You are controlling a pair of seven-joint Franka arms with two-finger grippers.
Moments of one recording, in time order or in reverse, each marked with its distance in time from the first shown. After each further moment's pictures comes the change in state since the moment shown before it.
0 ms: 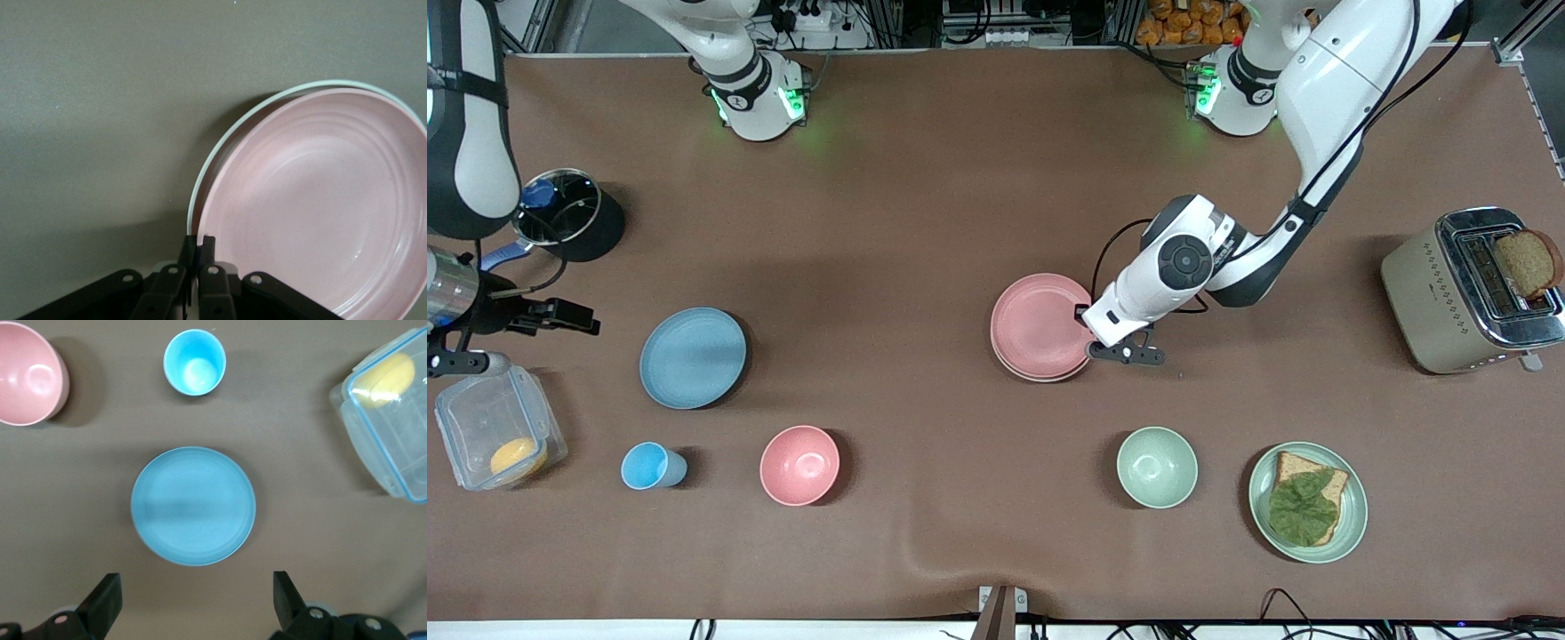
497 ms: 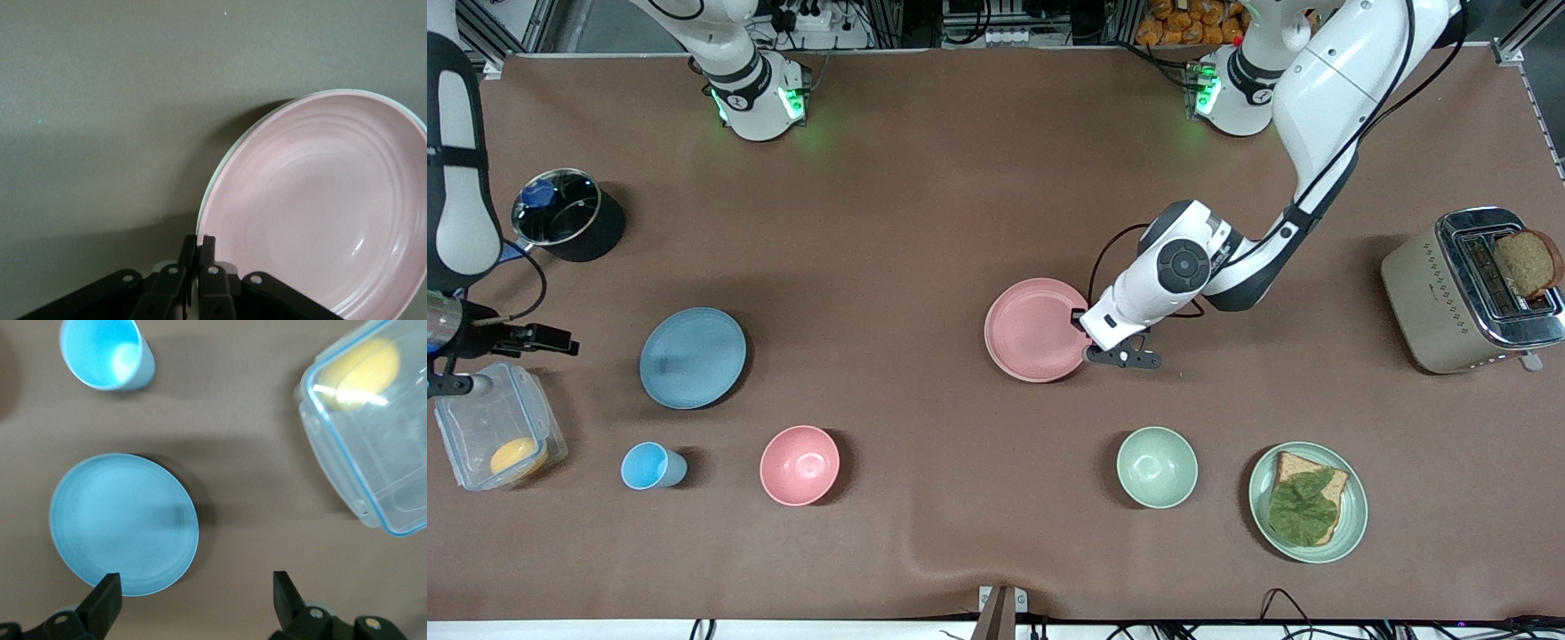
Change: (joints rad) left arm -0.005 0.043 0.004 0.027 0.016 0.033 0.000; right arm -0.113 0.160 0.000 -0.002 0.002 0.112 -0.130
